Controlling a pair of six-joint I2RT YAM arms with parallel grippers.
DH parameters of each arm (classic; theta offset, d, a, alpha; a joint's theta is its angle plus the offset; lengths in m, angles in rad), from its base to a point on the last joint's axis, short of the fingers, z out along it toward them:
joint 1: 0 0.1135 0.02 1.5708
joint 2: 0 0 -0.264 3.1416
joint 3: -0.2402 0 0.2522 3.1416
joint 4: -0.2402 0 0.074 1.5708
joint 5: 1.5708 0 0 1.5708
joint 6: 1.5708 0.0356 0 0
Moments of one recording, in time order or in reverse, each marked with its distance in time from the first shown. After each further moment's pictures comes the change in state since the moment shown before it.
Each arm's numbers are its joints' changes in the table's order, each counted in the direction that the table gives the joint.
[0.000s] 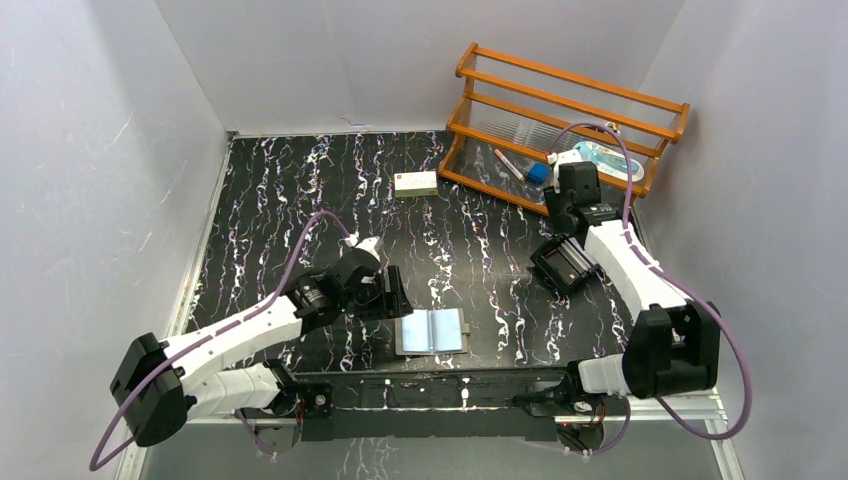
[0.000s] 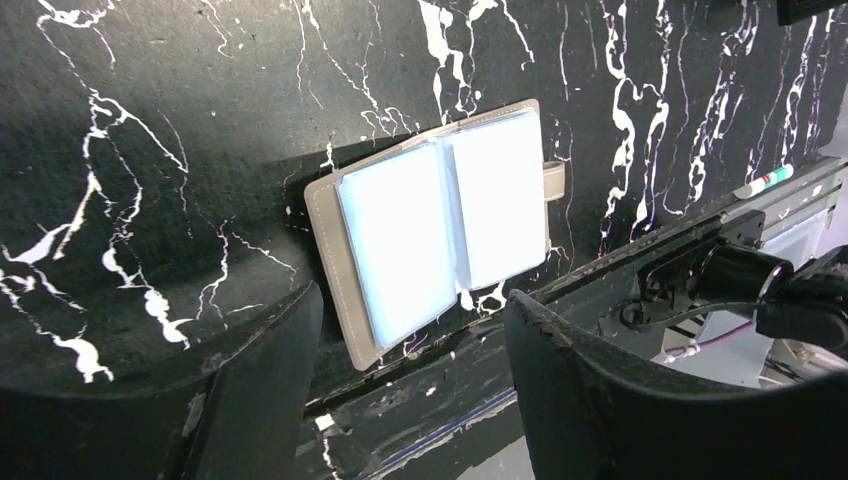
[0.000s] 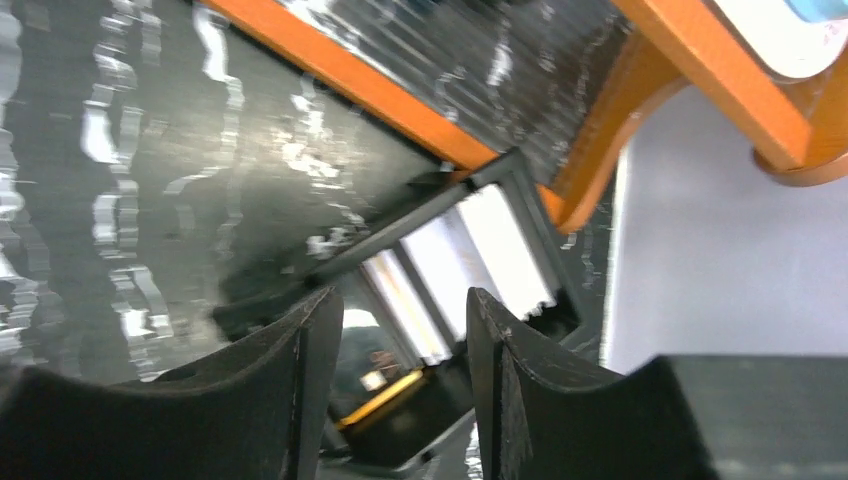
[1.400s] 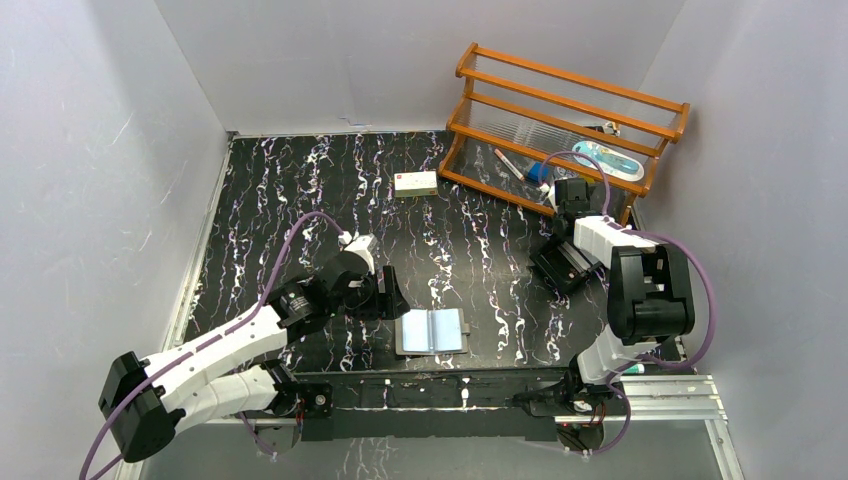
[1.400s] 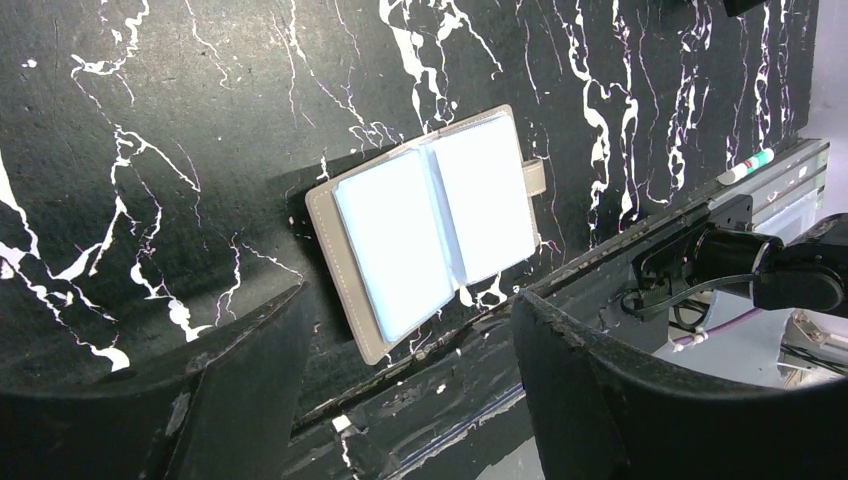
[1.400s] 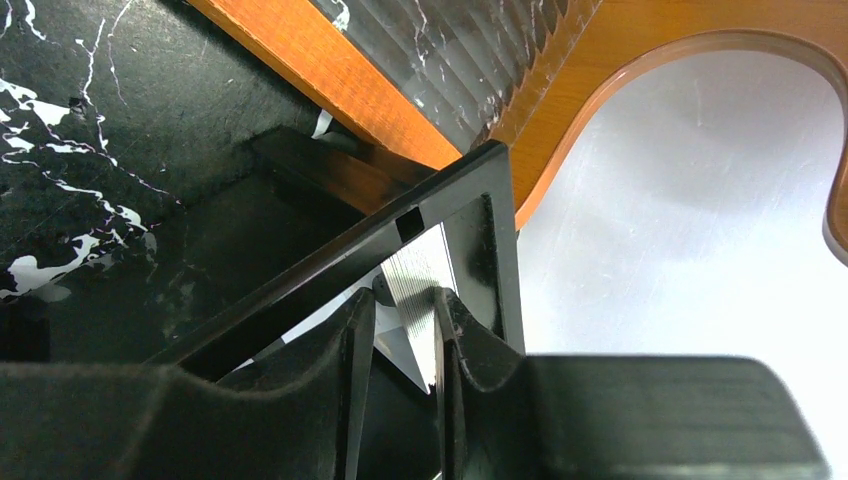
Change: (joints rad) left arm 0.000 0.134 0.023 -0.011 -0.019 0.095; right arm -0.122 -0.307 0.105 0.253 0.209 -0.414
